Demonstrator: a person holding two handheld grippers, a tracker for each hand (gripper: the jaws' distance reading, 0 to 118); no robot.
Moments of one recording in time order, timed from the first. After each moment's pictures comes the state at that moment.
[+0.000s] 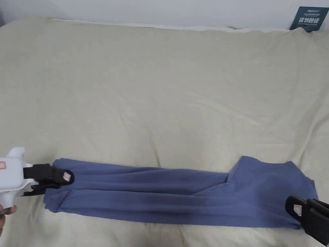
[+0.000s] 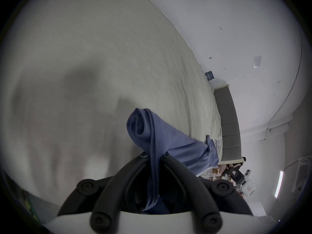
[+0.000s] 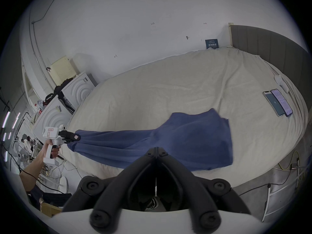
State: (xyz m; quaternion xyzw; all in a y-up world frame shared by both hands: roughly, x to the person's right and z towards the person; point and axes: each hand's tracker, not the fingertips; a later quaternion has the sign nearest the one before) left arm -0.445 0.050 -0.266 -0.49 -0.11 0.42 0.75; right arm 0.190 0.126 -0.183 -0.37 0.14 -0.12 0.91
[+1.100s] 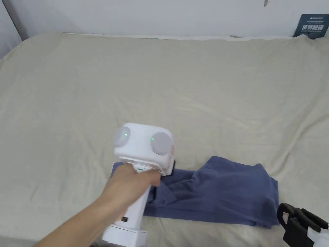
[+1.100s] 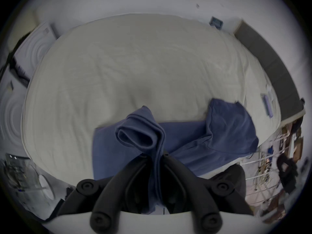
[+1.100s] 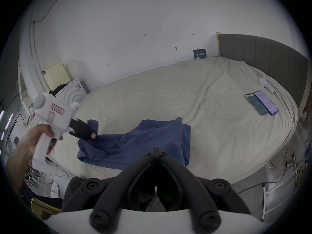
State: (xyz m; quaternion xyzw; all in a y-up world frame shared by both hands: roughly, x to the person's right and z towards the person) left arm -0.064 0.087 -0.333 -0.58 -0.03 -0.02 0.82; right arm 0.234 0.114 -0.147 -0.33 0.09 -0.11 0.93
